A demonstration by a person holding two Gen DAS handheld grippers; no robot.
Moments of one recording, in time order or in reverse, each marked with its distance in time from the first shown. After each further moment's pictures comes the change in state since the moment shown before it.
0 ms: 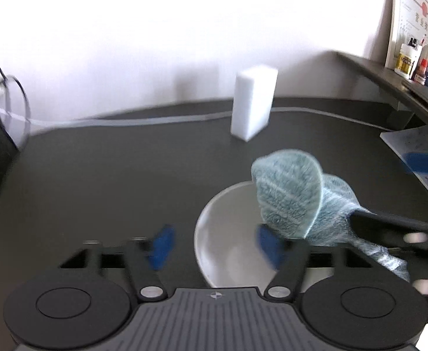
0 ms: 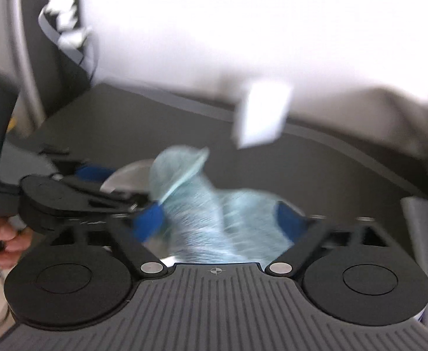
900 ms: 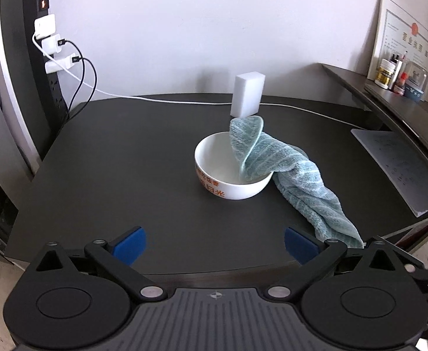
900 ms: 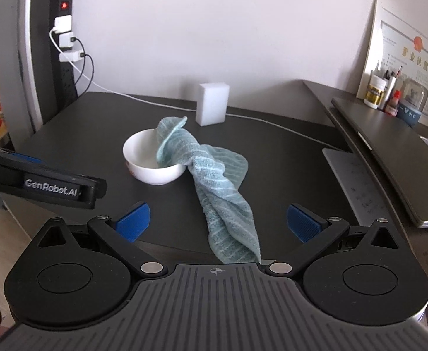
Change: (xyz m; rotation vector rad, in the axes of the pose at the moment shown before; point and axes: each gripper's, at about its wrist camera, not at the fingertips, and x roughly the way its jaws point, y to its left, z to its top) left arm -0.136 -0.029 -0.068 -0.143 0.032 0.006; right arm -0.147 0.030 -0.078 0.052 0.010 -0.152
